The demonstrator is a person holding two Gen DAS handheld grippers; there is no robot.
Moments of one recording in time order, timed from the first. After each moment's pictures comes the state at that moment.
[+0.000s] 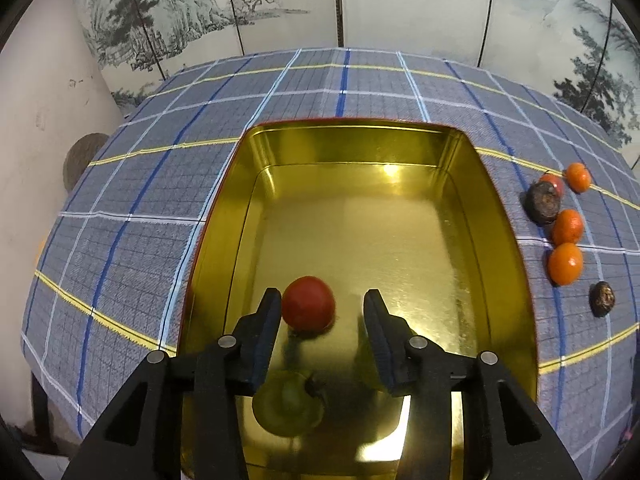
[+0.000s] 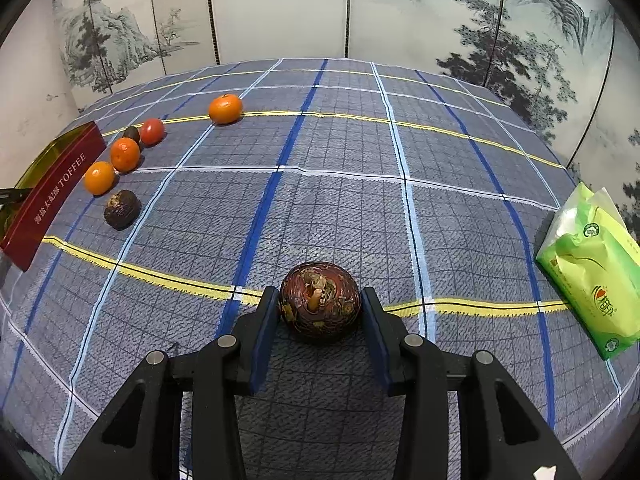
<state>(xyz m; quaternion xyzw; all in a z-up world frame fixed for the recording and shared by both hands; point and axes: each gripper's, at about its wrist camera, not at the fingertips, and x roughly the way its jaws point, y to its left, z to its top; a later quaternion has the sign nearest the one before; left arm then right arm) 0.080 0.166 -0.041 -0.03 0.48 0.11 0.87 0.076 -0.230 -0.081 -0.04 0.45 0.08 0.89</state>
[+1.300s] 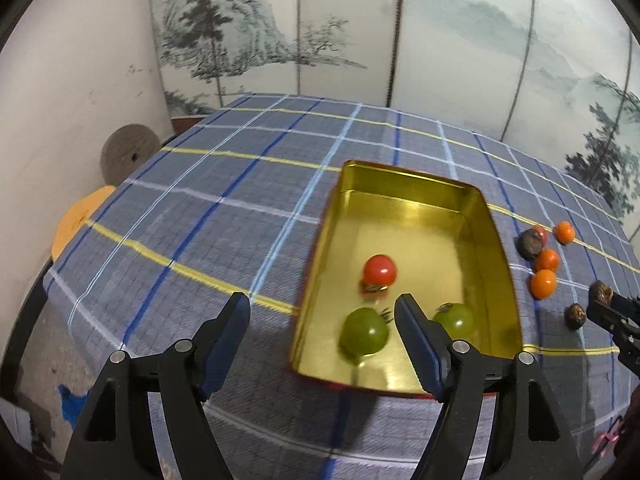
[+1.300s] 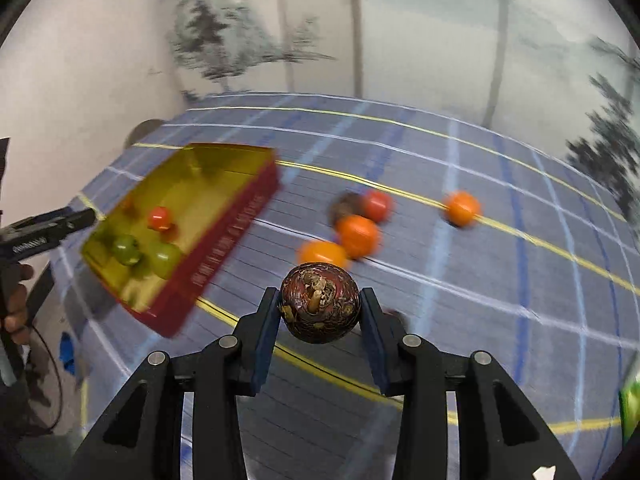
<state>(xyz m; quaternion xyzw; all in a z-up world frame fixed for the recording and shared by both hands) -0.023 0.201 0.004 -0.10 0.39 0.18 0.90 0.085 -0.029 -0.017 -0.08 0.40 0.27 0.87</state>
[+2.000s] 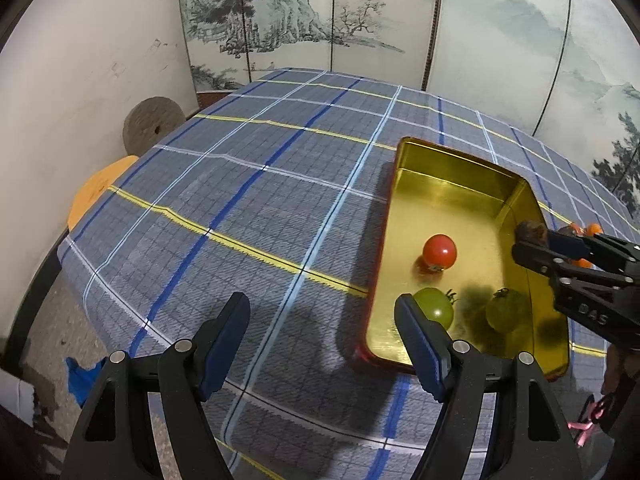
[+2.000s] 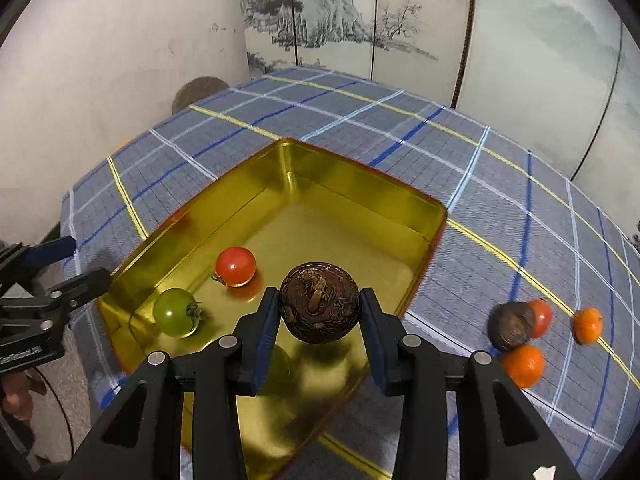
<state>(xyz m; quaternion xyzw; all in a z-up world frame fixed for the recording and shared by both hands) -0.035 0.234 -0.015 -0.12 0.42 0.22 0.87 0.121 0.131 -0.033 -0.16 0.42 0.35 0.83</state>
